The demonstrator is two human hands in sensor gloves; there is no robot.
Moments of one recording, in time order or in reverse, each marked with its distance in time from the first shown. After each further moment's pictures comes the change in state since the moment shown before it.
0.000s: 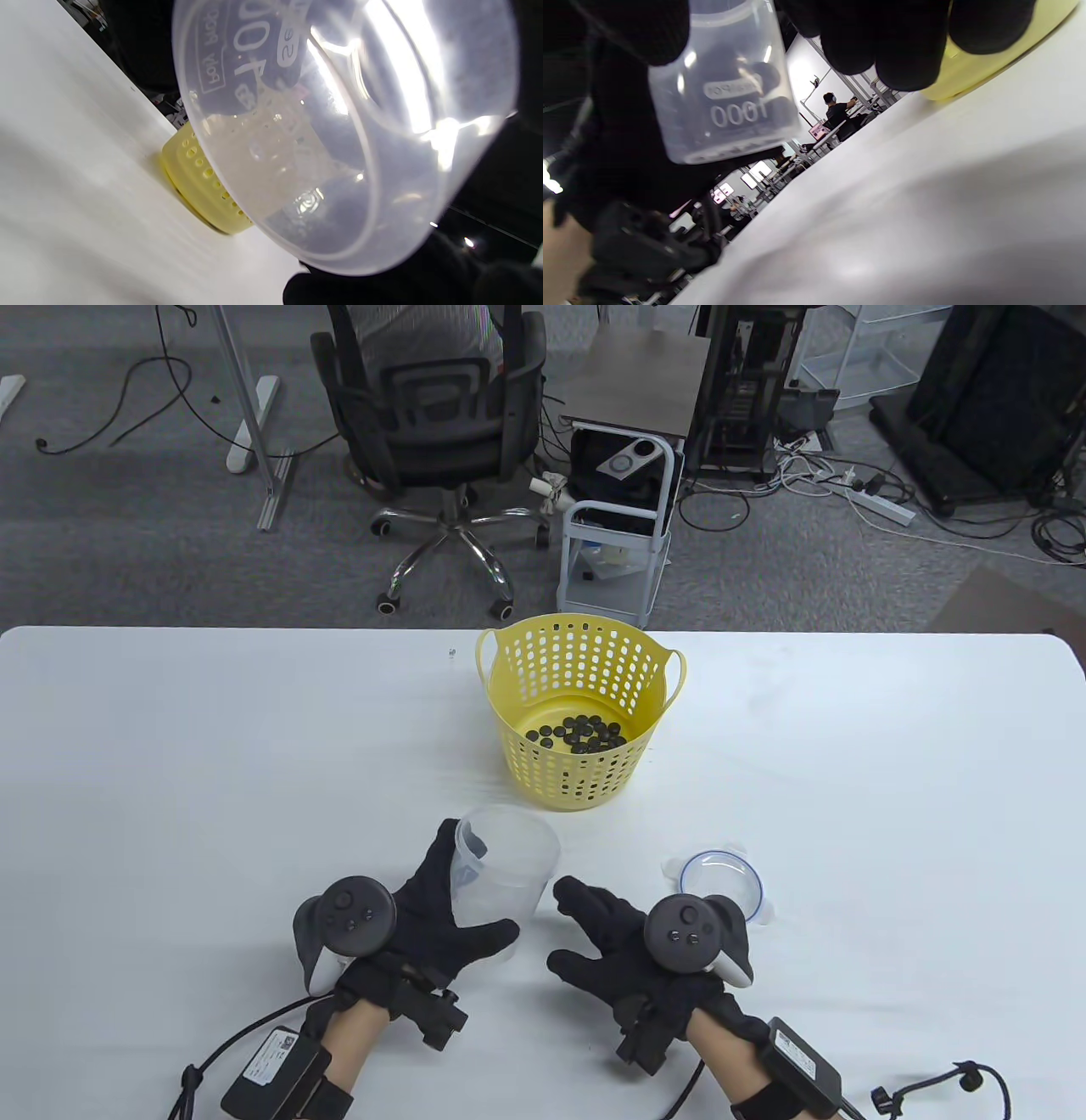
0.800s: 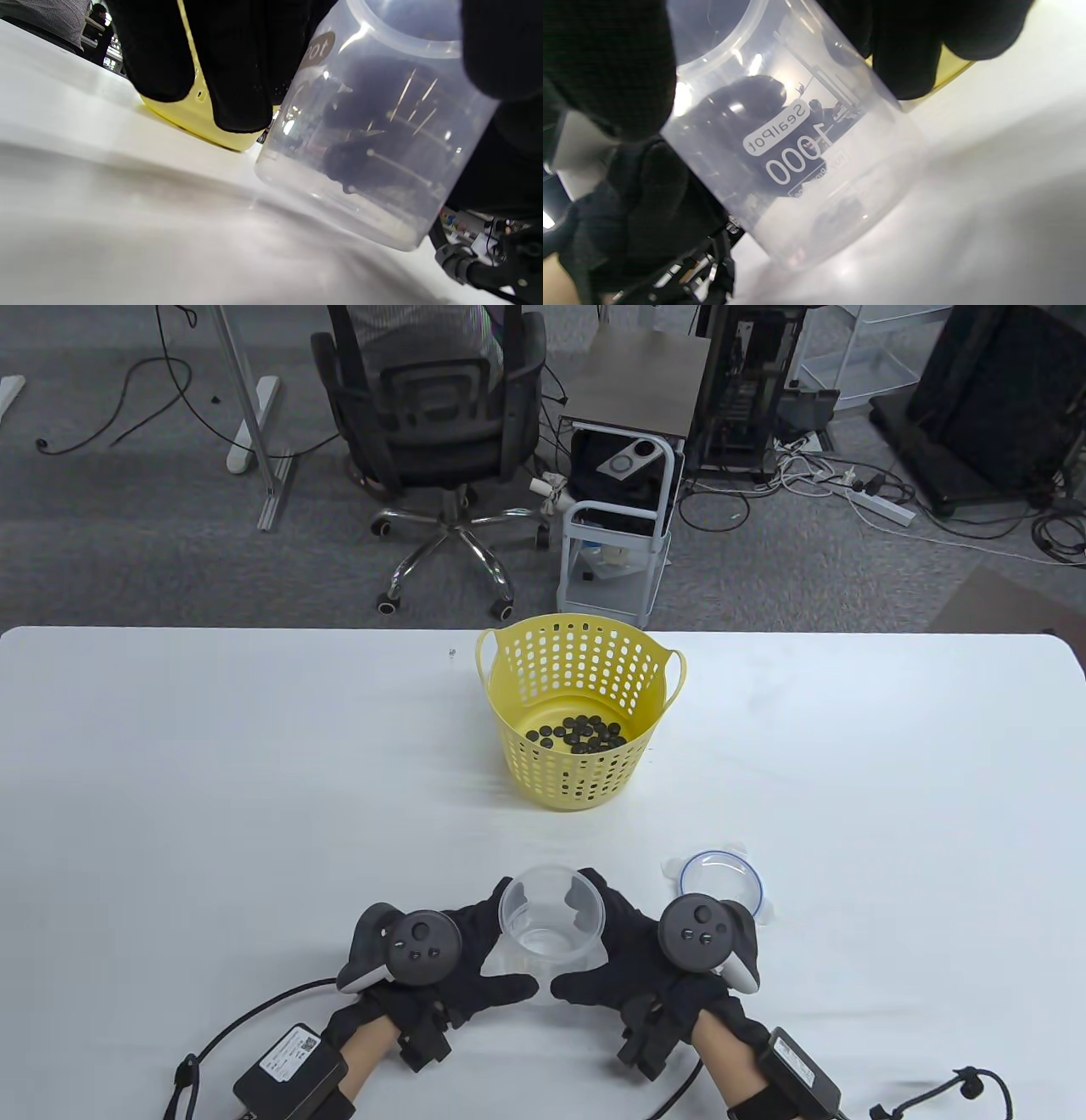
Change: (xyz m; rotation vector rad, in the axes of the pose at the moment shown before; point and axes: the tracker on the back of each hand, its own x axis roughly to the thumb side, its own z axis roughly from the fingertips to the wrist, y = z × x) left_hand 0.002 -0.039 -0.001 -0.297 -0.175 -0.405; right_hand -0.020 0.001 0.005 -0.009 0.070 0.017
